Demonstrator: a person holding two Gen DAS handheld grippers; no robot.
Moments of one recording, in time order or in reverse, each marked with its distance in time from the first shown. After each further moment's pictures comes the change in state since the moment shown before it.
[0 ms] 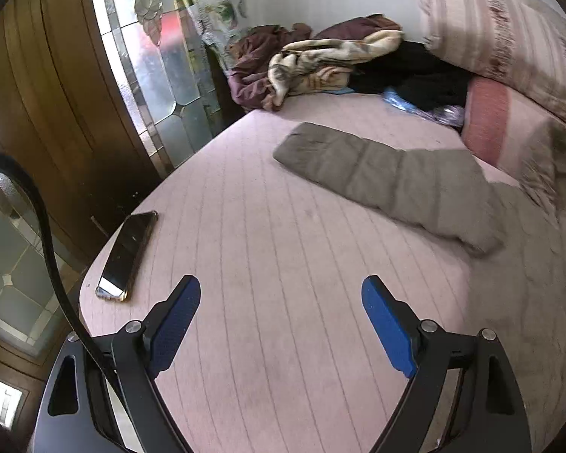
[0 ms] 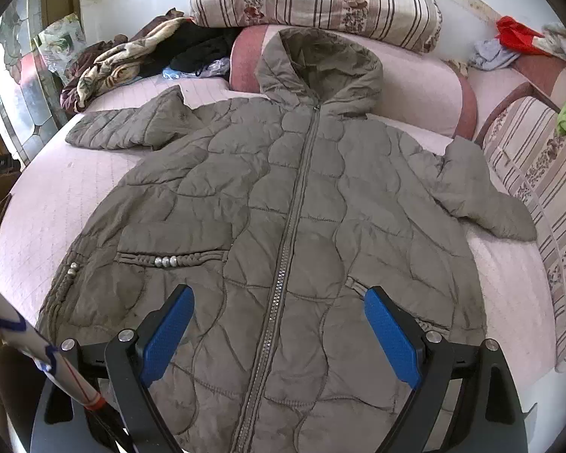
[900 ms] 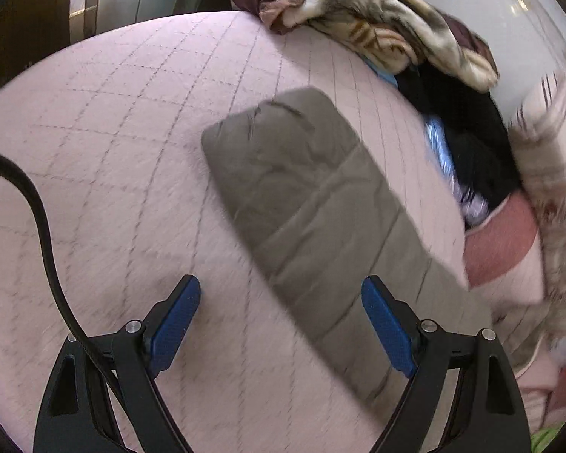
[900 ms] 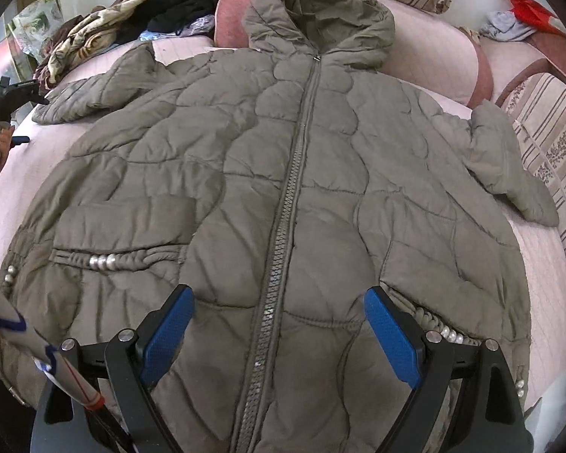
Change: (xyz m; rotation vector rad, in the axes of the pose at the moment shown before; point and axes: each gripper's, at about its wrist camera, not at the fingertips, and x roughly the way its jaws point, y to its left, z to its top) left arm 0.253 0.015 0.107 -0.514 0.284 -0.419; right arm 0.094 -0.006 0.002 0.017 0.113 -0.018
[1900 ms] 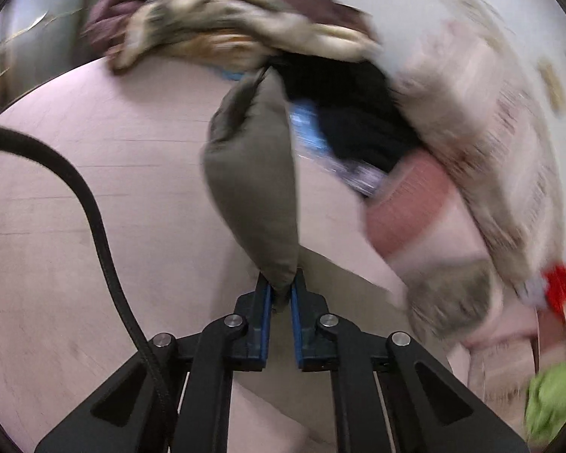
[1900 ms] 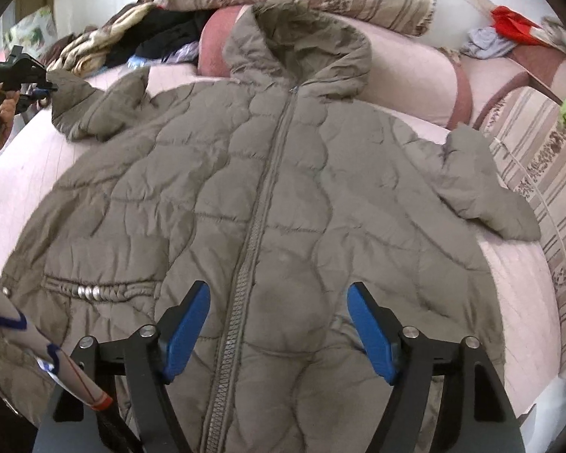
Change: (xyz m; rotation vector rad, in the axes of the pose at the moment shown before) left arm -0.051 -0.144 -0.030 0.276 0.007 -0.223; right arm -0.025 -0.020 0.010 0.019 -0.107 -0.054
